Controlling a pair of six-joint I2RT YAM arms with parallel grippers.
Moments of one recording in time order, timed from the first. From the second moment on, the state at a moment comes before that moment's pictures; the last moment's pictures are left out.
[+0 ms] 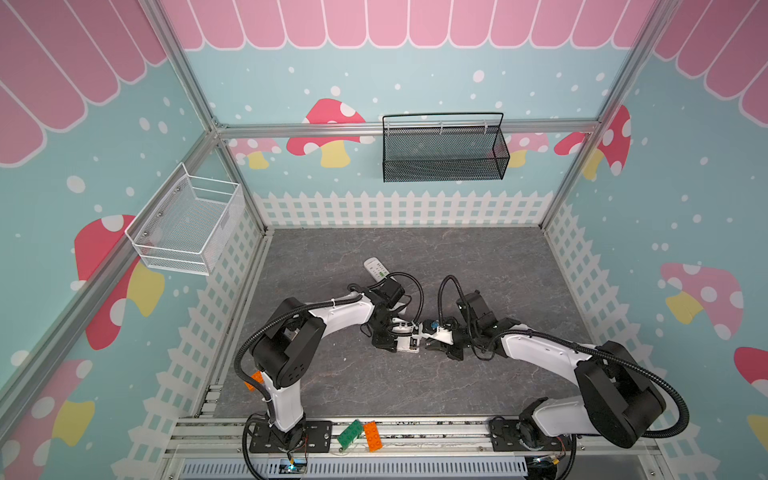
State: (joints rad) left arm -0.67 1.85 1.15 -0.66 0.26 0.98; right arm 0.56 1.39 0.63 -0.19 -0.59 -0.76
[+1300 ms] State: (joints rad) left arm -0.67 1.85 1.15 -0.66 0.26 0.99; right arm 0.58 1.37 0.64 -0.22 -0.55 -0.82
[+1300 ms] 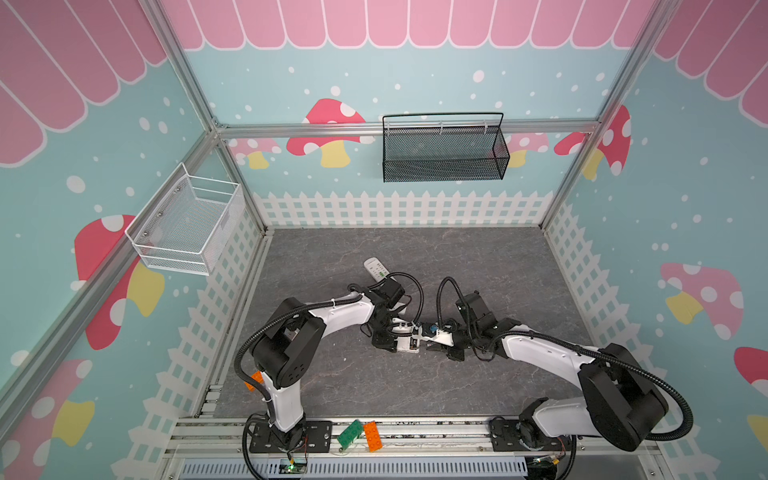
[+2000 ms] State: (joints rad) left arm -0.67 1.85 1.15 -0.66 0.26 0.98; right arm 0.69 1.24 0.49 -0.03 -0.33 -0.83
